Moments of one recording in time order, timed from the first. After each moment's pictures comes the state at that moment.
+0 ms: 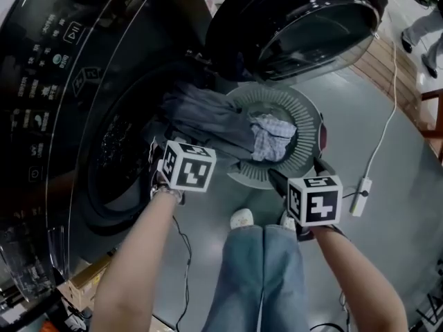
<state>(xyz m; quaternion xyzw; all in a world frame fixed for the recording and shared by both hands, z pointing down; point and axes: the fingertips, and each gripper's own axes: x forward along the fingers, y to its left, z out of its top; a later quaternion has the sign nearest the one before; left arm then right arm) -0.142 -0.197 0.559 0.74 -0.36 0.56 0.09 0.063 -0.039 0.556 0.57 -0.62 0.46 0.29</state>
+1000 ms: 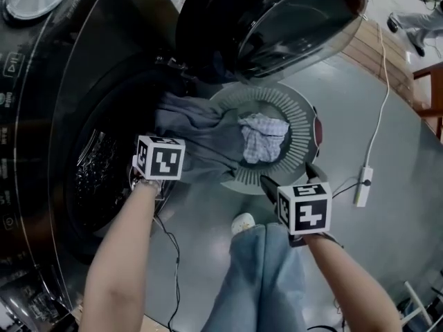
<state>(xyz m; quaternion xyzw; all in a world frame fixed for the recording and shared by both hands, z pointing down) -0.173 -0.261 0.598 0.72 -0.38 0.58 0.07 0.054 -0.031 0.592 0.60 -0.58 0.47 0.28</state>
